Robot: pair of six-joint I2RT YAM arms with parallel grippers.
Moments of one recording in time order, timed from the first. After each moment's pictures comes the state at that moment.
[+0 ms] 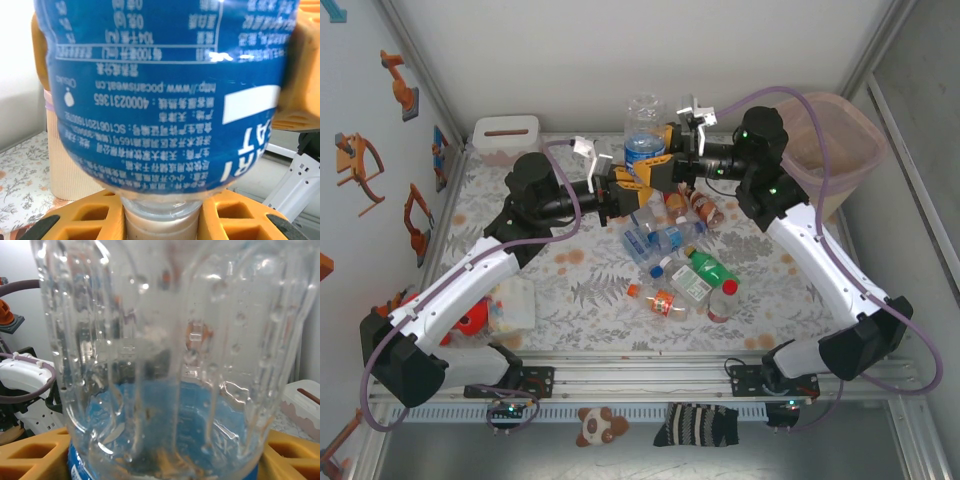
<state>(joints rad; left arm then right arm) -0.67 1.25 1.15 0.14 0.75 -0.27 0.53 1.40 1.49 0.01 -1.00 0.27</state>
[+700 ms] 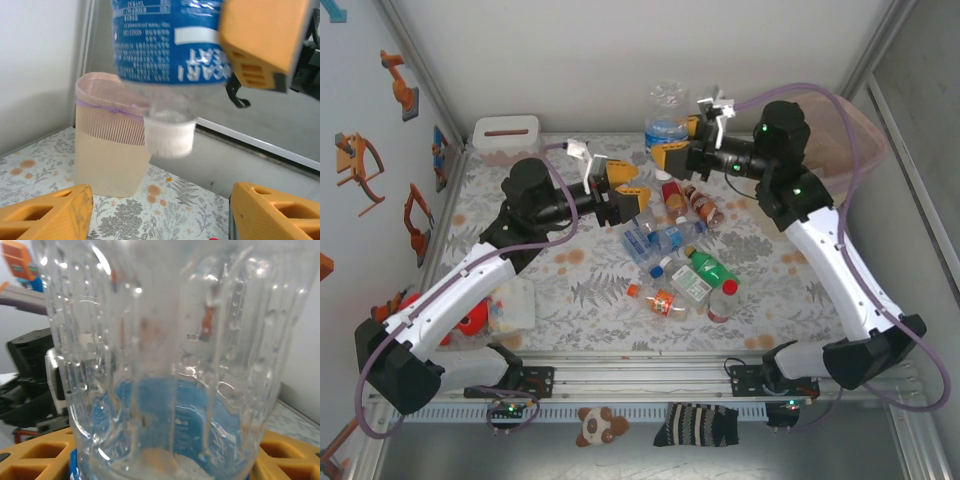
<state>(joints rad) -0.67 1.21 1.11 0.12 0.63 -0.27 0.44 1.34 1.56 -0.24 -0.82 0.16</state>
